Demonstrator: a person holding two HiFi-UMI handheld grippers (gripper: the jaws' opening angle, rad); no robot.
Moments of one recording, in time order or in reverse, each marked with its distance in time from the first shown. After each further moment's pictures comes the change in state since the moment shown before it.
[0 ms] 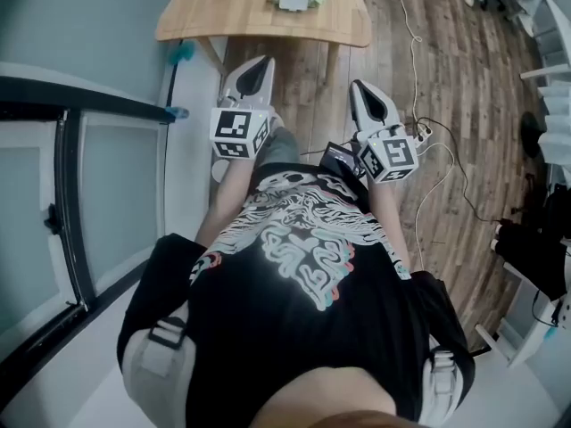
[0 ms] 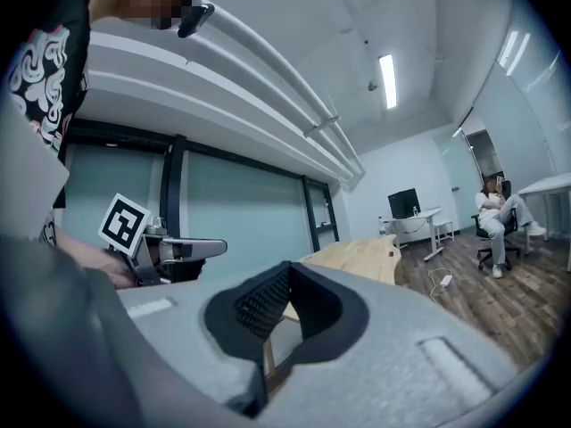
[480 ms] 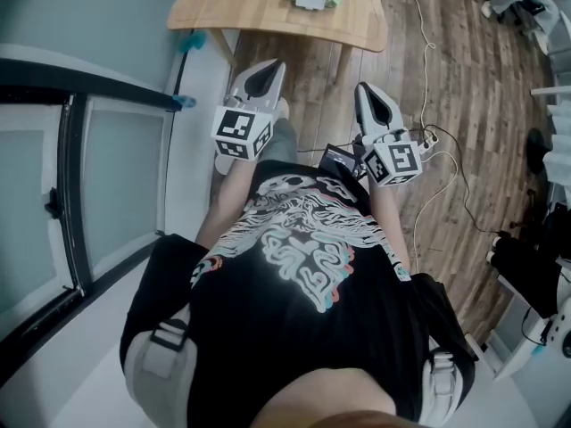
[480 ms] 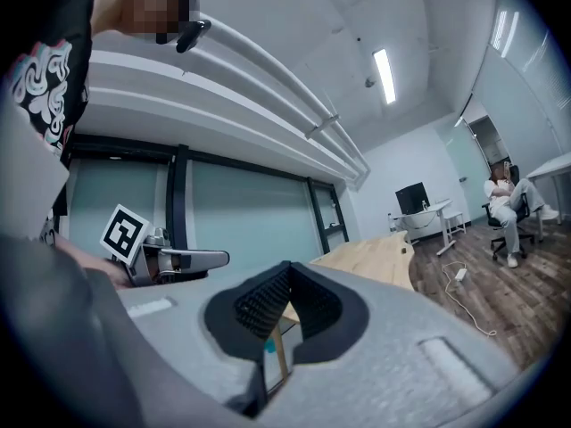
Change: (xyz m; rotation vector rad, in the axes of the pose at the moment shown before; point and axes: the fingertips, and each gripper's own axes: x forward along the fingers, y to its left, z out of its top) left arm -0.002 0.004 -0.011 -0.029 0.036 -0.048; right arm 0.017 0.005 -0.002 0.049 -0.031 0.051
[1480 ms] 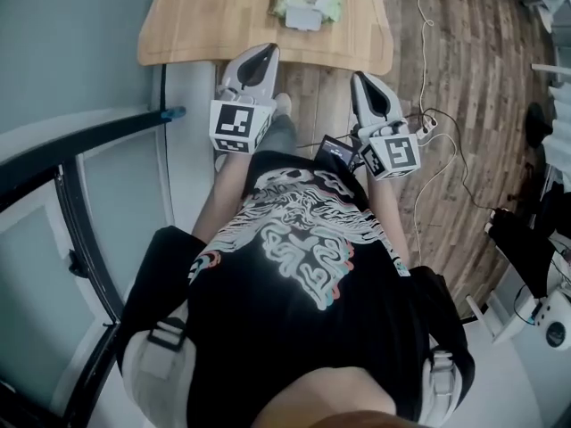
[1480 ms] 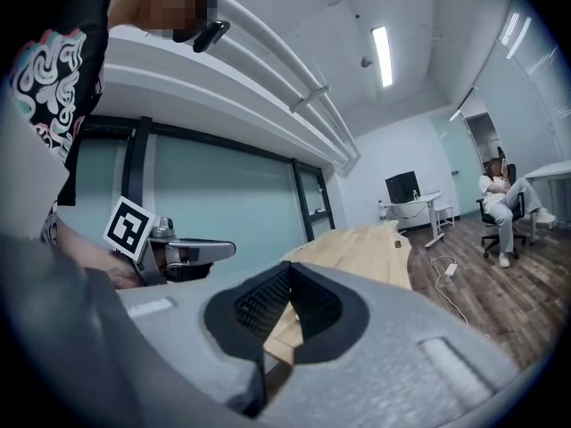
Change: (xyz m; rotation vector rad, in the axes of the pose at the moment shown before) left arm 0.178 0.135 0.000 0.054 0.067 -0.049; right arm 0.181 -0.096 -0.013 0.005 0.104 -0.077
